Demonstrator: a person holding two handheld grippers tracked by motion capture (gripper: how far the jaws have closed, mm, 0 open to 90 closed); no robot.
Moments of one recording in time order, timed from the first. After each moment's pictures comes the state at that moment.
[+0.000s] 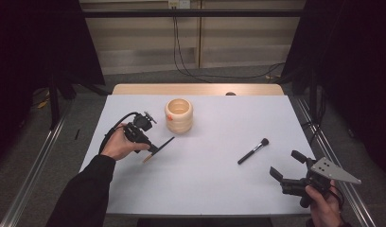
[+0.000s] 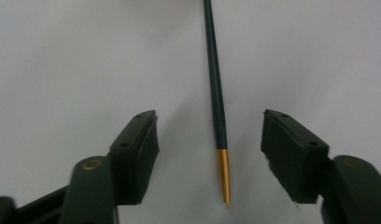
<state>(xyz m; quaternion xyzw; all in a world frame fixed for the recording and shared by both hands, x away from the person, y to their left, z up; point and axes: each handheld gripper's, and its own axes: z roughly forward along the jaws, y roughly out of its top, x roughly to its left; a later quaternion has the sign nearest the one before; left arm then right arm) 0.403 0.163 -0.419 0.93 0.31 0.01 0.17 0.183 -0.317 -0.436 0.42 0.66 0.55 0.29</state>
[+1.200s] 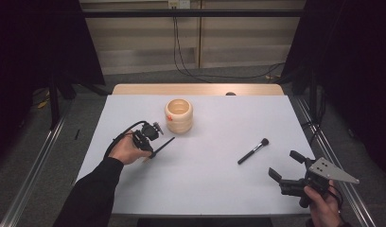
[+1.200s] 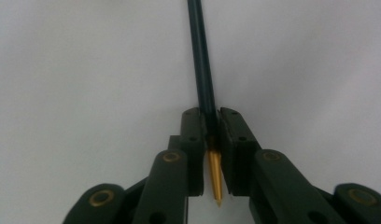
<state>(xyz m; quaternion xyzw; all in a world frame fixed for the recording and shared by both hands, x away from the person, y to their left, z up) 0.395 0.146 -0.444 0.96 0.28 0.00 0.09 0.184 -0.314 -0.436 0.42 0.67 0.54 0.29</state>
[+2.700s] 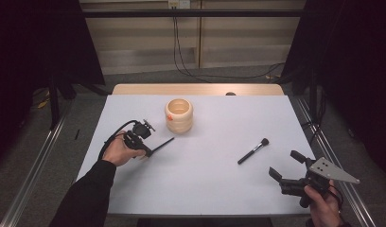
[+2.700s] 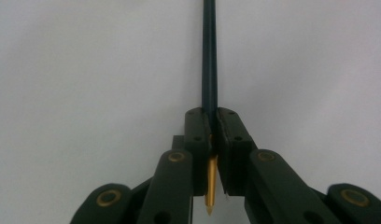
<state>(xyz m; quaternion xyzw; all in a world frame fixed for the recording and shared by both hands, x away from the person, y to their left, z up) 0.394 0.173 -0.441 0.93 0.32 -0.01 0.17 0.184 -0.316 -0.437 0.42 0.67 0.54 0.29</state>
